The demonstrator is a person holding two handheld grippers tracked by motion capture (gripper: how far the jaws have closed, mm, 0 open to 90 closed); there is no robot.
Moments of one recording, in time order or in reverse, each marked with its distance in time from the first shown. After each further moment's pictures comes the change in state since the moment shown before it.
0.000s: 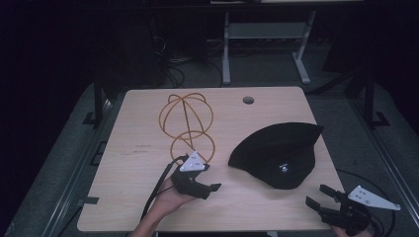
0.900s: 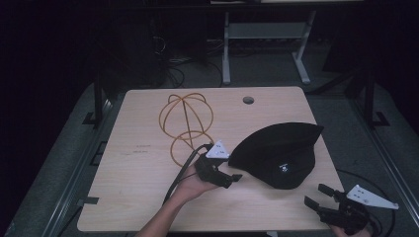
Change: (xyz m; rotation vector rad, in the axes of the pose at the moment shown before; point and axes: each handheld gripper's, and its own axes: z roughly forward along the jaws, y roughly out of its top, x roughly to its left) left arm -0.003 0.047 0.045 0.010 -0.037 0.053; right arm 0.001 0.001 0.003 -0.002 0.012 -0.005
